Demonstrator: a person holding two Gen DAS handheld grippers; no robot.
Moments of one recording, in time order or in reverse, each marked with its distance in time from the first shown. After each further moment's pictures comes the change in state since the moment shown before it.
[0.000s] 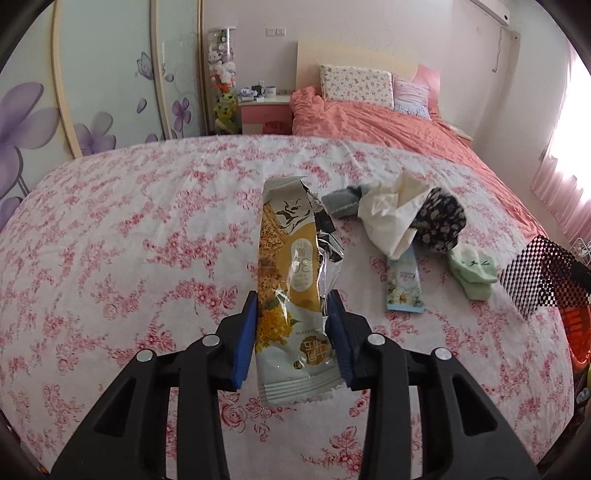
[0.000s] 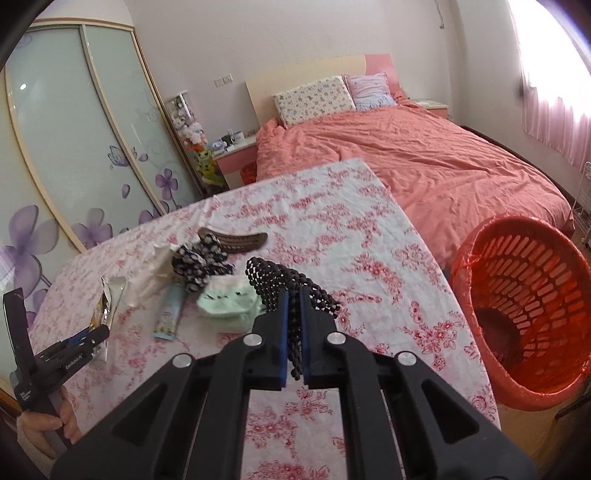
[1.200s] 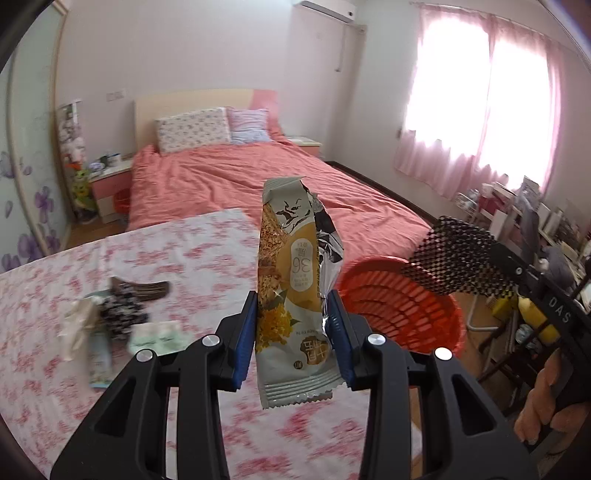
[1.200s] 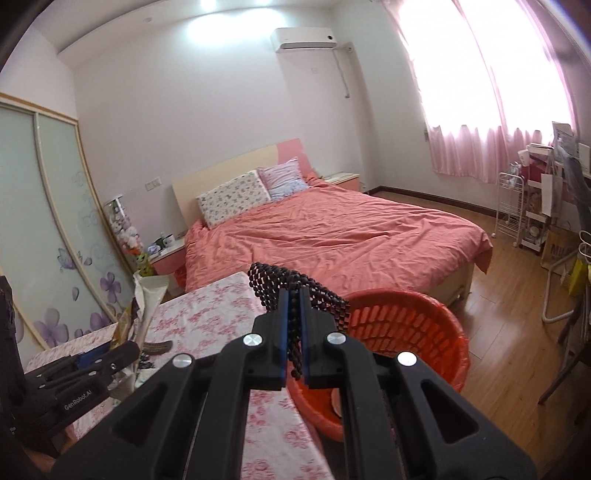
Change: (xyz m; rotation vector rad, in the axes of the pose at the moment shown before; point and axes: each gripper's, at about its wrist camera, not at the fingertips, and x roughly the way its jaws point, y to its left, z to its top) left arm -0.072 -0.259 0.022 0.329 -0.131 -0.476; right arm -0.159 -0.146 0.015 0.191 -0.354 -0.257
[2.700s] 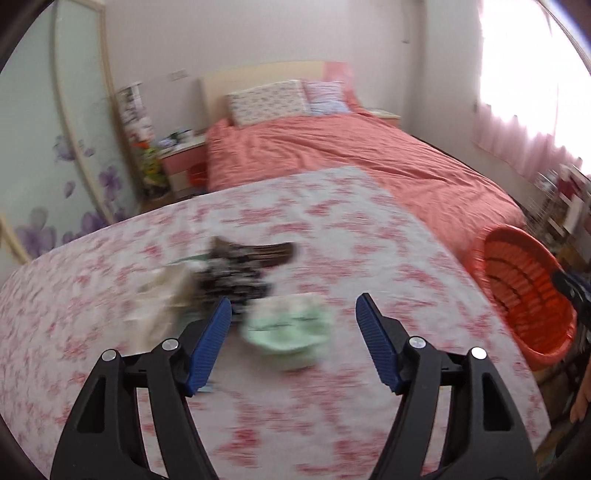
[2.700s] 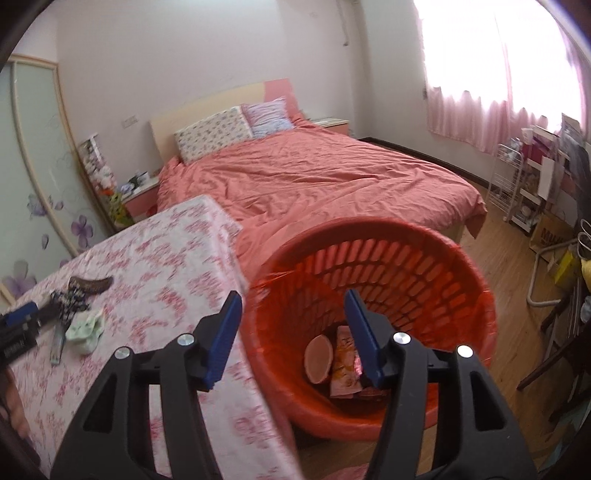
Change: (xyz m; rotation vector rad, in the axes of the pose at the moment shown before) left arm 0.017 0.123 -0.029 -0.062 0.098 0.371; right arm 0.105 0.018 -0.072 -0.122 0.248 -0.059
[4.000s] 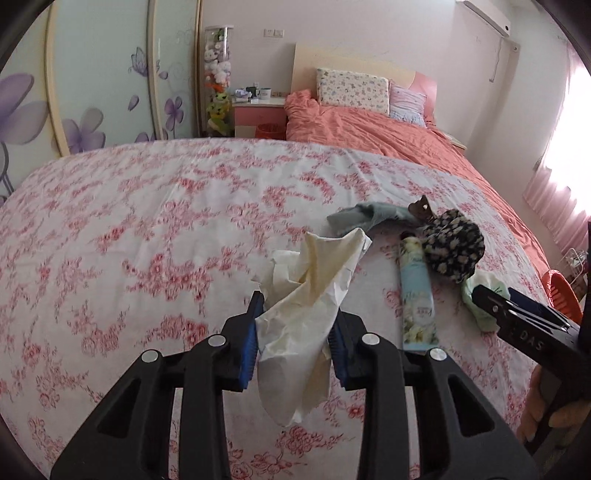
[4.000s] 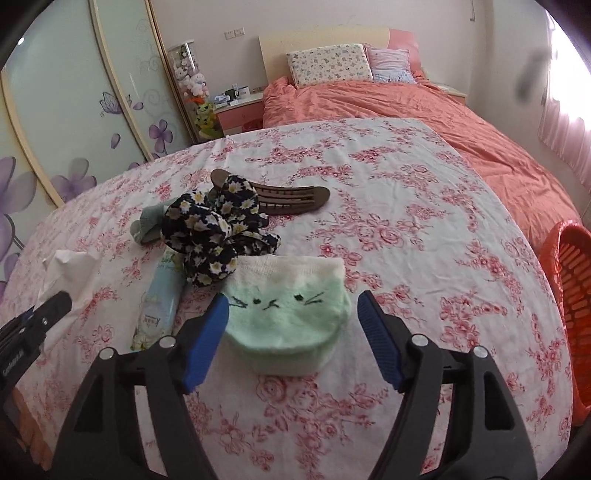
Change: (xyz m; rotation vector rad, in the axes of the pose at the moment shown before) left arm 0.021 0.168 -0.066 -0.298 0.074 0.038; right arm 0.089 0.267 -0.041 -0.273 0.235 0.219
